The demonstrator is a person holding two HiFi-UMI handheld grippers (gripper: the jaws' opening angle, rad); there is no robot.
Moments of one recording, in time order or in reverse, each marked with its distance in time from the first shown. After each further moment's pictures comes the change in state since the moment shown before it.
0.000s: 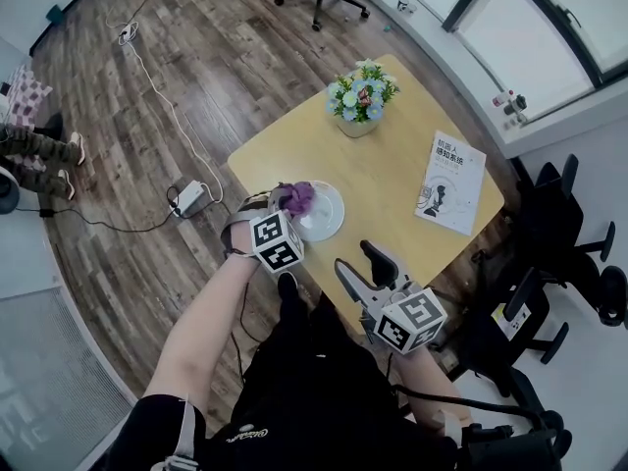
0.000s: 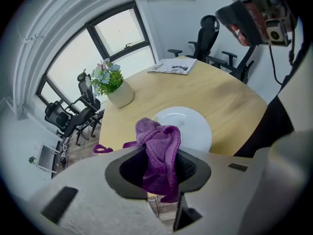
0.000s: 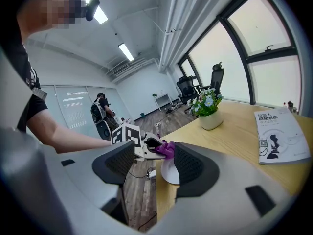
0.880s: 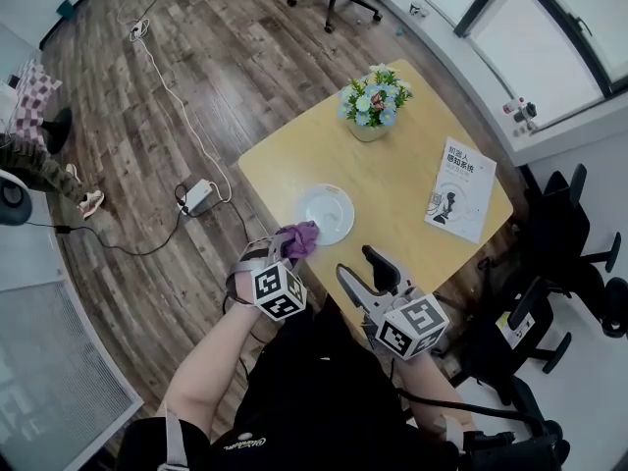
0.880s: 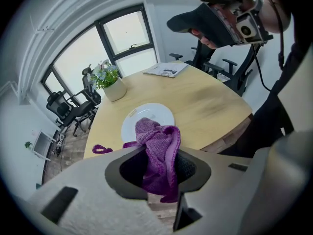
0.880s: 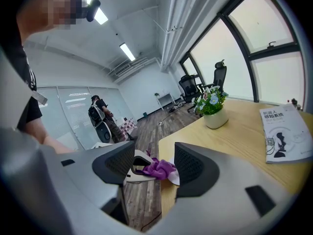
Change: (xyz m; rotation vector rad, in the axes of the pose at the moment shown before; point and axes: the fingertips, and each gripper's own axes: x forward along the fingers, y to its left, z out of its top) left arm -0.038 -0.076 -0.026 -0.104 -0.026 -0.008; right arm 0.010 0.011 -0.001 0.009 0.006 0.033
